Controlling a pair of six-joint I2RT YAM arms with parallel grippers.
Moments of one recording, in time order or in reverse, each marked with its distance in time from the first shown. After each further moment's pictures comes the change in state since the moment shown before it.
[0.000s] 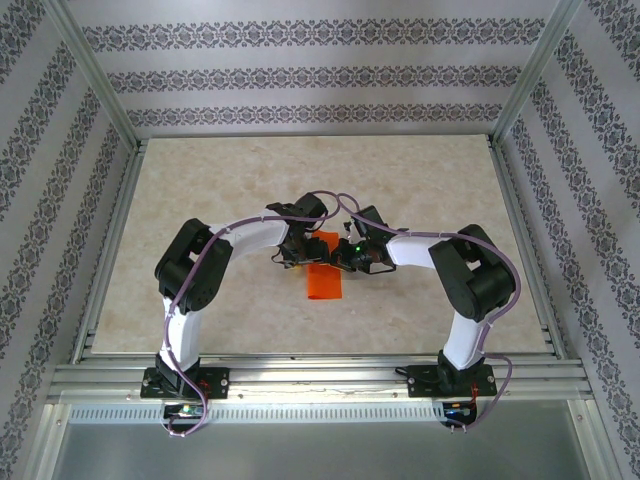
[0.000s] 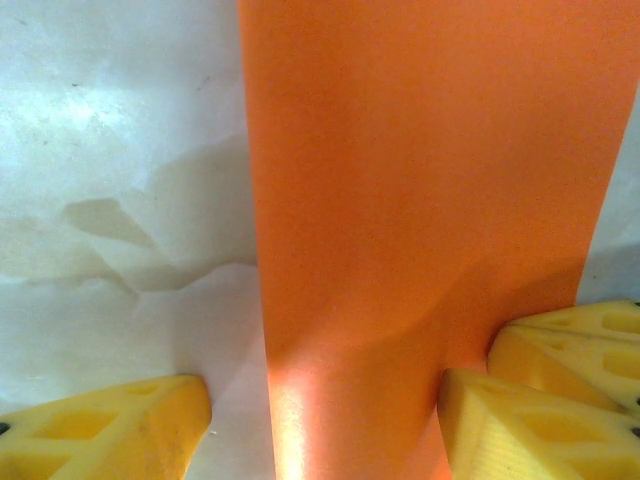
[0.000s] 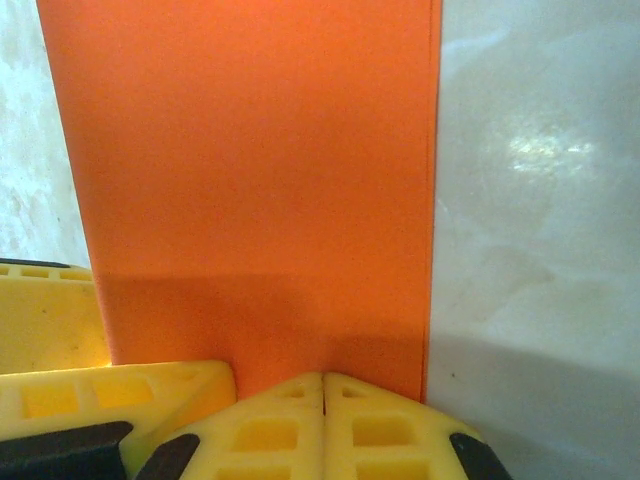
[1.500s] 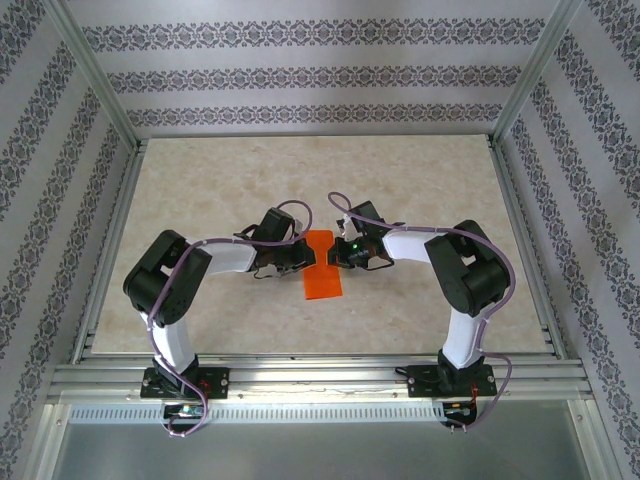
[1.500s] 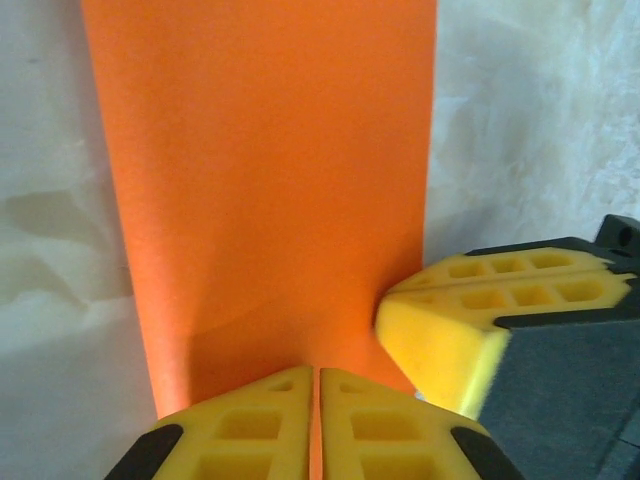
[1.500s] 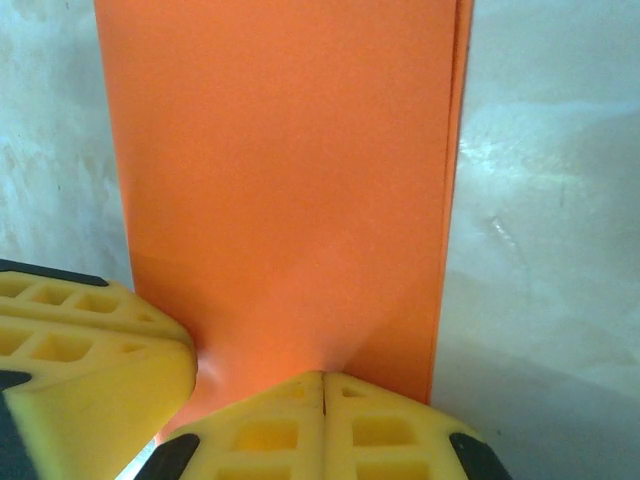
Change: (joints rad) left arm 0.103 -0.190 -0.477 0.696 0.279 -0.132; right arm -0.008 0.044 0.073 -0.070 -0.034 -0.153
